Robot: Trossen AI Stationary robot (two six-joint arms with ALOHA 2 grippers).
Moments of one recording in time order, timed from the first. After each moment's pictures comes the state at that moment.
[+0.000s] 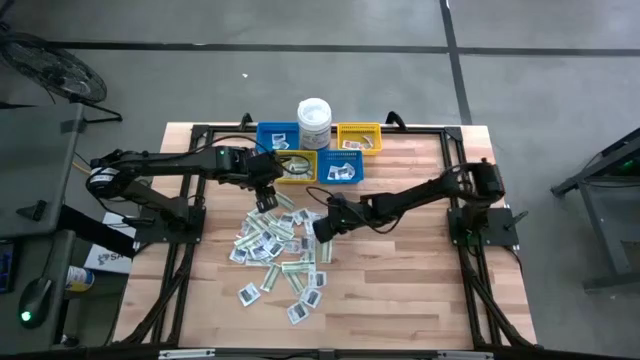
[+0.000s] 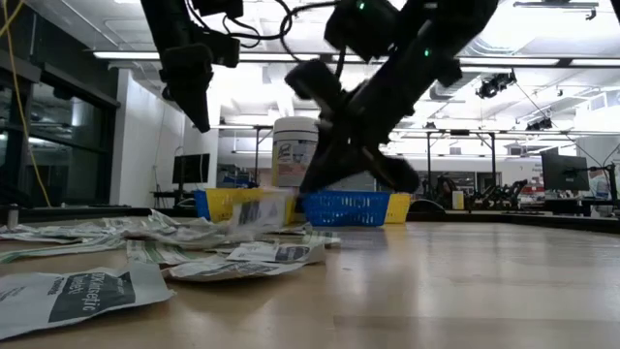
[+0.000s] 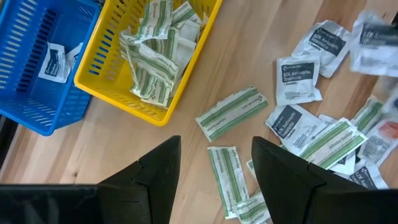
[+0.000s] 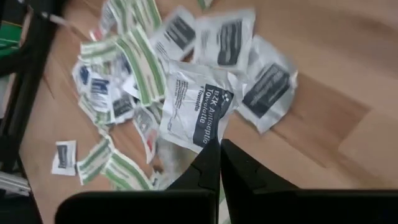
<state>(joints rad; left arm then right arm) 0.18 1.33 1.10 -0.92 -0.22 -0.16 0.05 1.86 1.06 0.00 0.05 1.12</state>
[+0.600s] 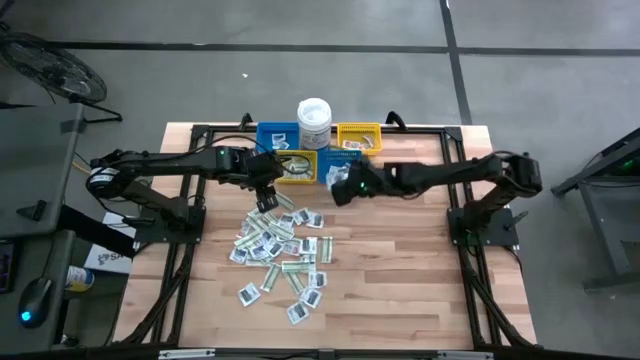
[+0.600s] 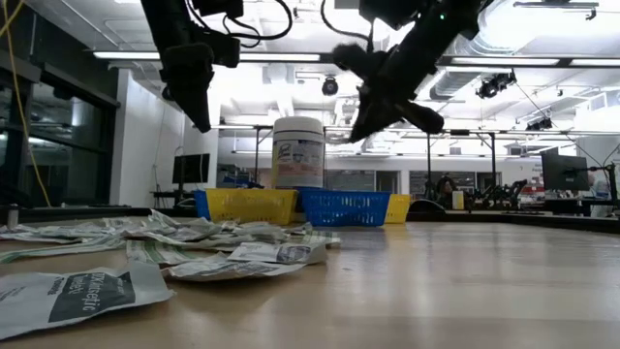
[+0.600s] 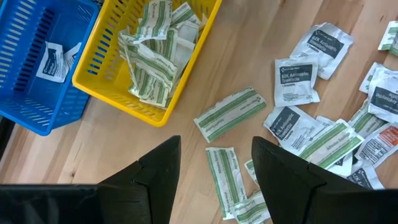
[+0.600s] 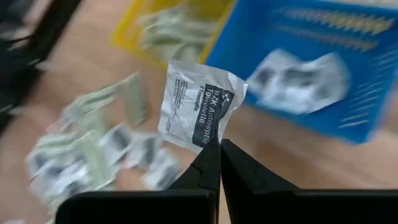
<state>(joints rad) 0.18 1.33 1.10 -0.91 -0.22 -0.17 -0.13 1.57 1.07 -0.35 0.26 0.96</state>
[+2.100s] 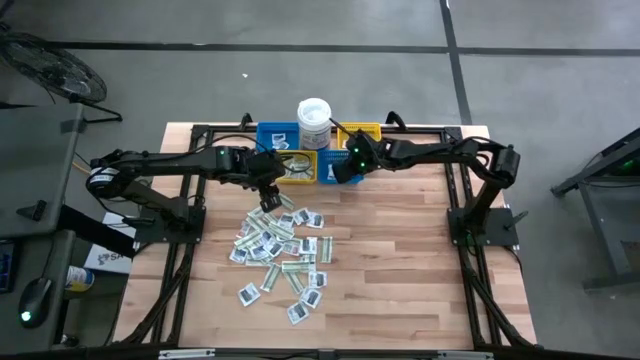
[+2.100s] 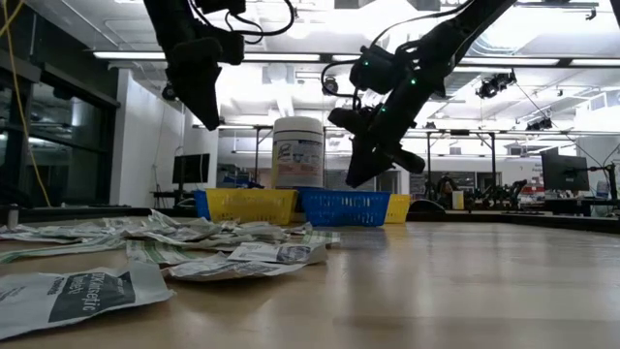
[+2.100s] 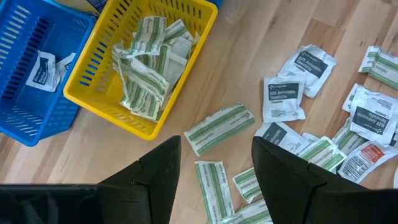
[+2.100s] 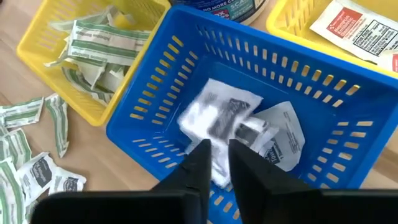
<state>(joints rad) 0.18 1.33 1.10 -0.86 -0.20 -0.20 -0.42 1.74 1.07 -0.22 0.00 0.68</state>
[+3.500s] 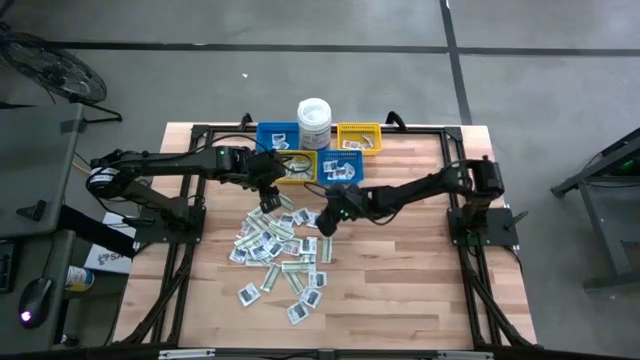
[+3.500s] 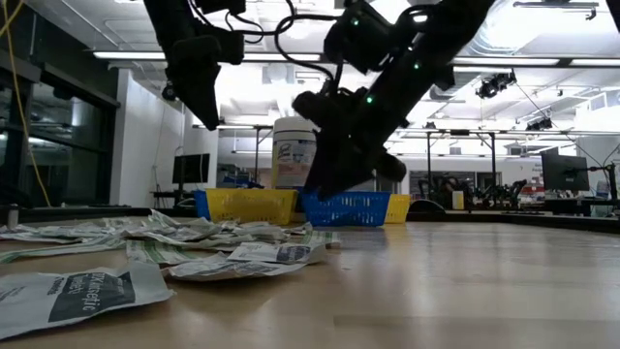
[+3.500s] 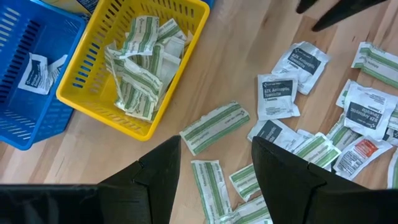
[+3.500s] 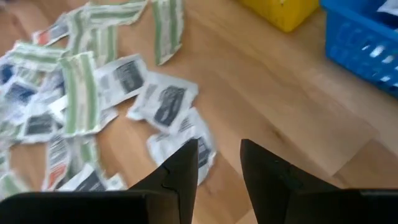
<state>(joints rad) 0.18 1.33 1.10 -0.86 -0.18 -0.18 -0.01 1.87 1.07 -0.03 0.24 0.73</state>
